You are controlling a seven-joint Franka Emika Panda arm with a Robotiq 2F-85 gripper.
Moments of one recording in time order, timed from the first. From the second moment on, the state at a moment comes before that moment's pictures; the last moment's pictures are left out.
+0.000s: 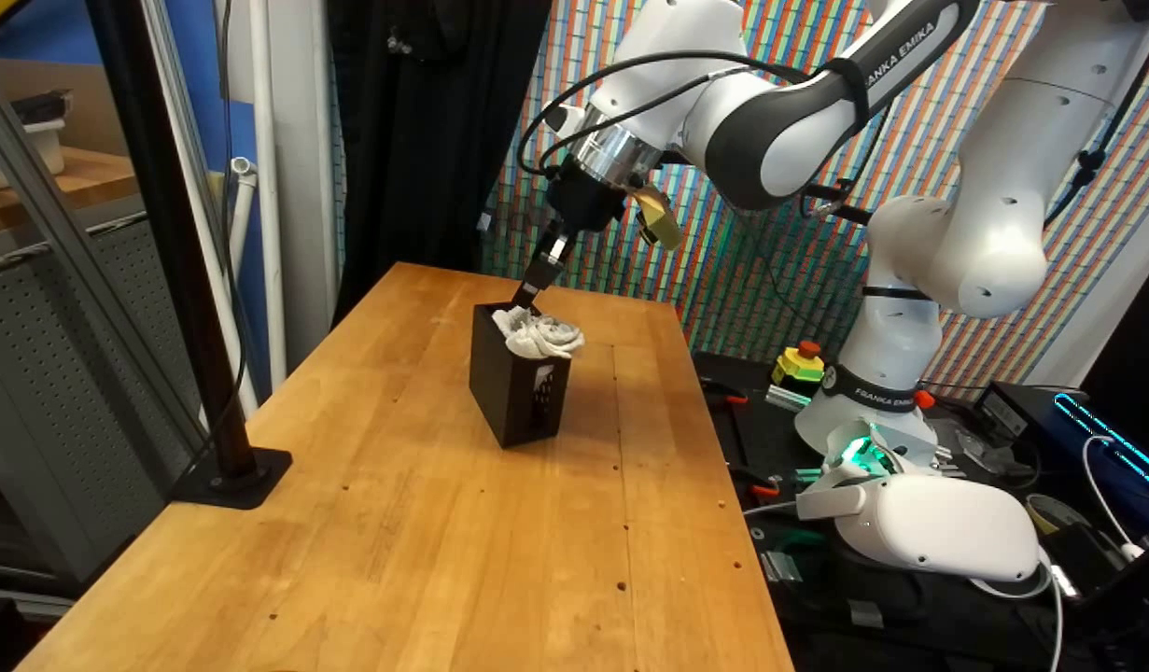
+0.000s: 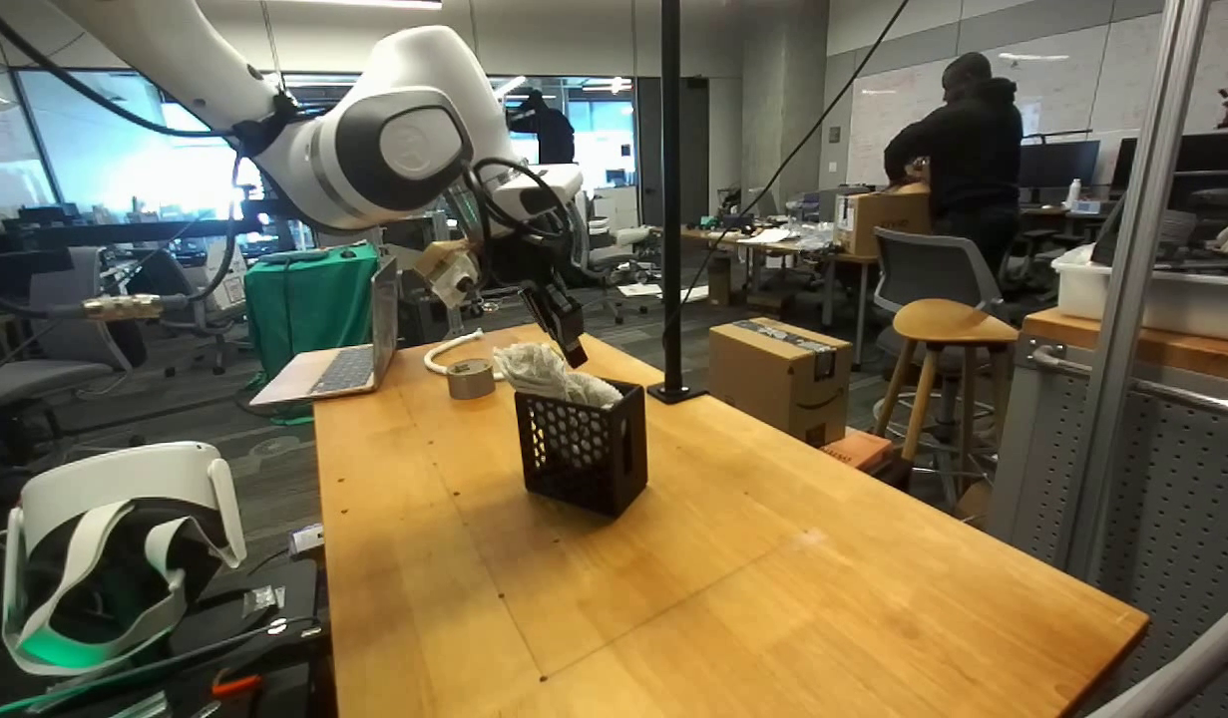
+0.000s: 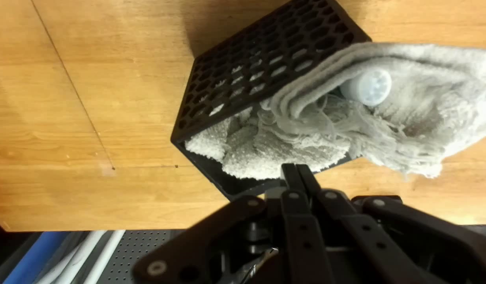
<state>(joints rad) 0.14 -0.15 0.20 -2.48 -0.17 2.72 0.38</state>
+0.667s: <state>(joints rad) 0.17 -0.34 0.26 -2.54 -0.12 2.72 0.36</state>
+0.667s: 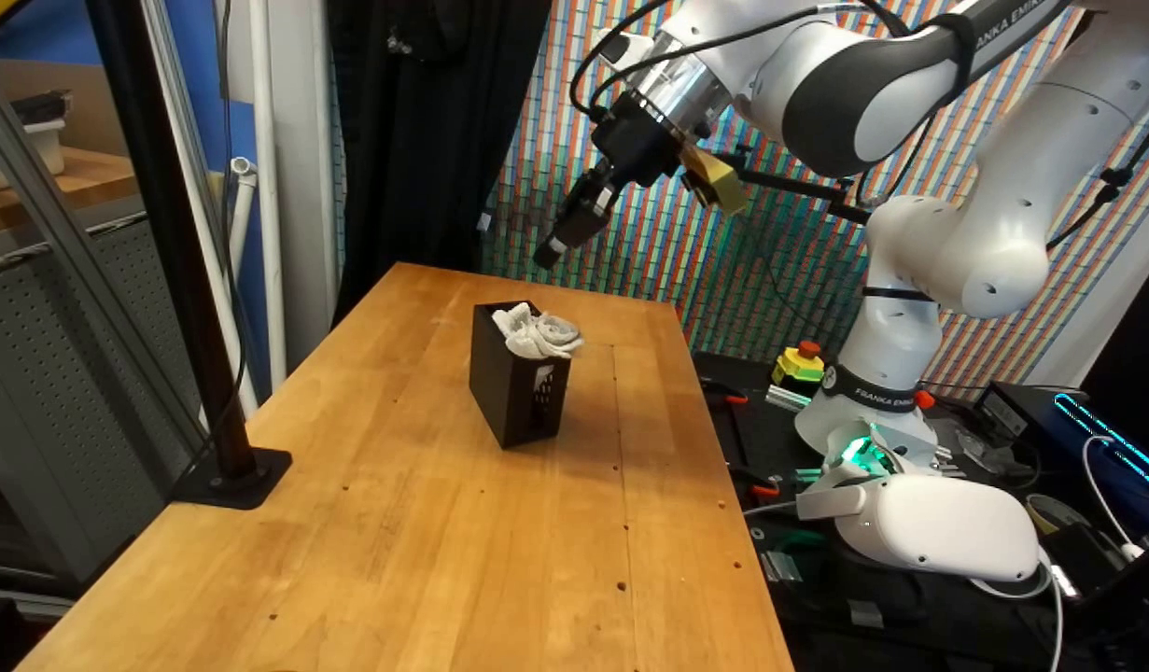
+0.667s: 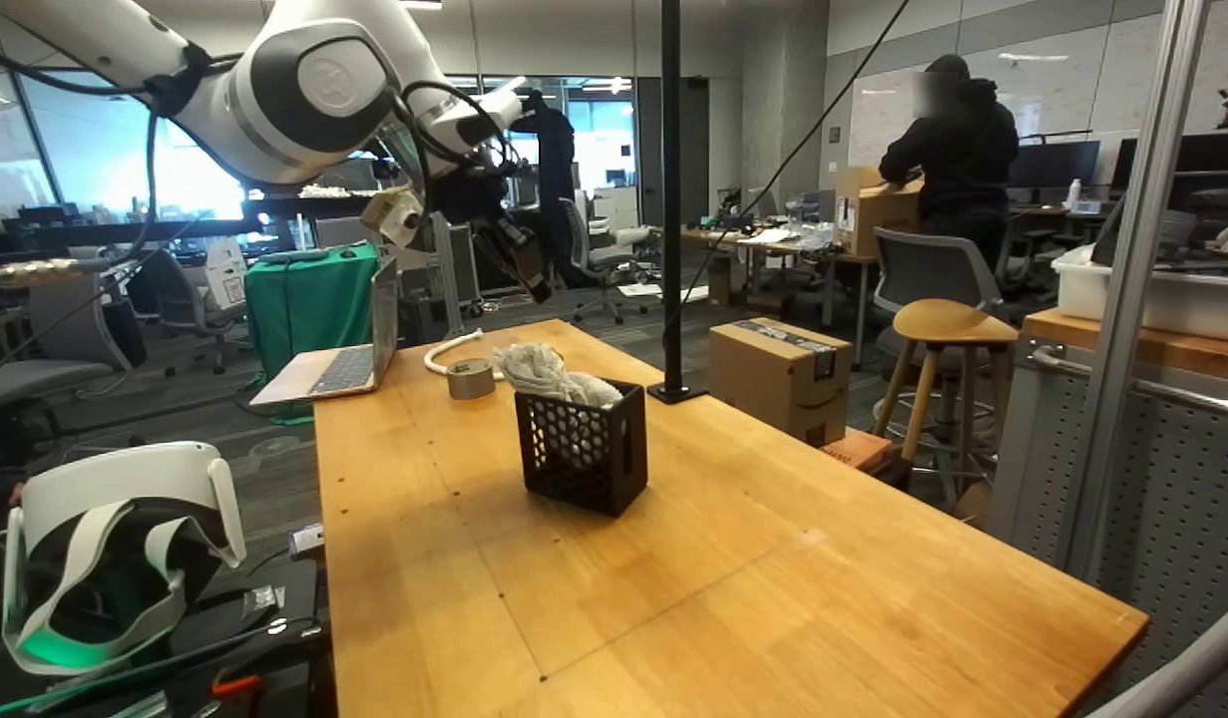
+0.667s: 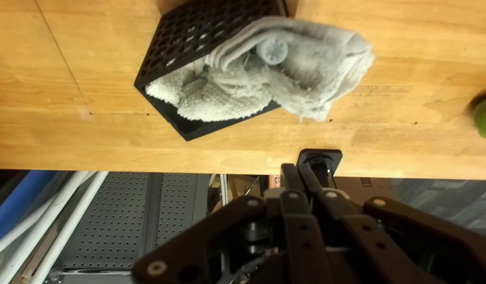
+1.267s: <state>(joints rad) 0.38 -0.41 0.32 -2.71 0.03 2.74 0.28</state>
